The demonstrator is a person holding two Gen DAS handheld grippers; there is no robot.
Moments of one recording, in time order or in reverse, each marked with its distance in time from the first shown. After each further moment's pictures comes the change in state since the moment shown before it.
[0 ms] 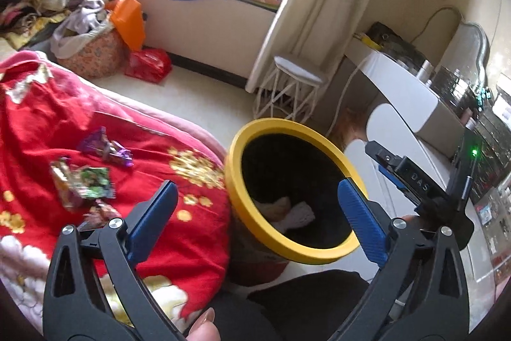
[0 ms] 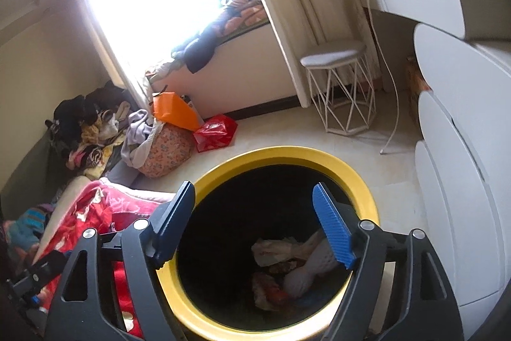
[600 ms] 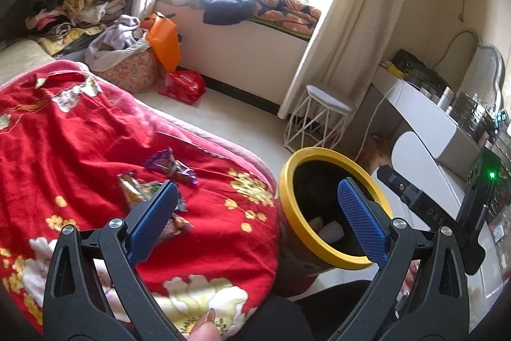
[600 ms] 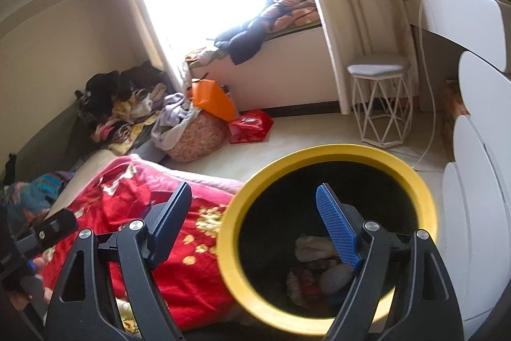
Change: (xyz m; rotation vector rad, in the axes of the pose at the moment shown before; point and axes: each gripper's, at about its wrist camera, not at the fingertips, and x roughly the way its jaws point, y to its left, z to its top) left arm -0.050 0.045 0.007 -0.043 -0.112 0.118; right arm -0.002 0.074 -0.015 -0.139 0.020 0.134
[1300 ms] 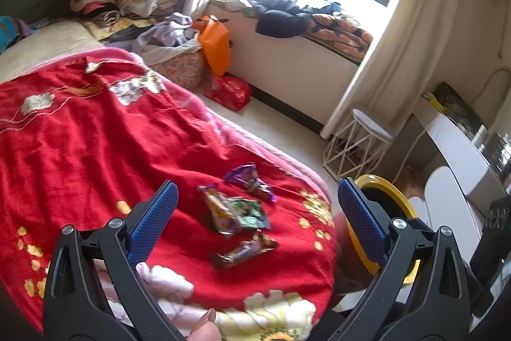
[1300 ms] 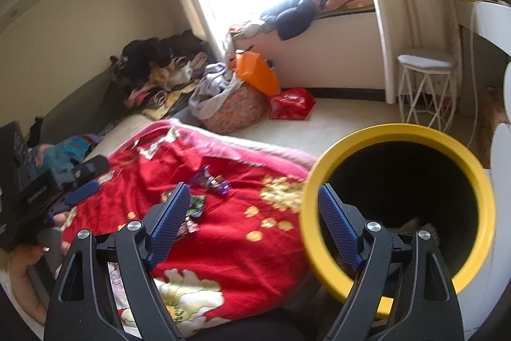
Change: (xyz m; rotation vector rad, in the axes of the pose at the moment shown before) left arm -0.014 0.086 0.010 -0.140 -0.046 0.155; right arm 0.031 0.077 -0.024 -0.114 0.125 0.160
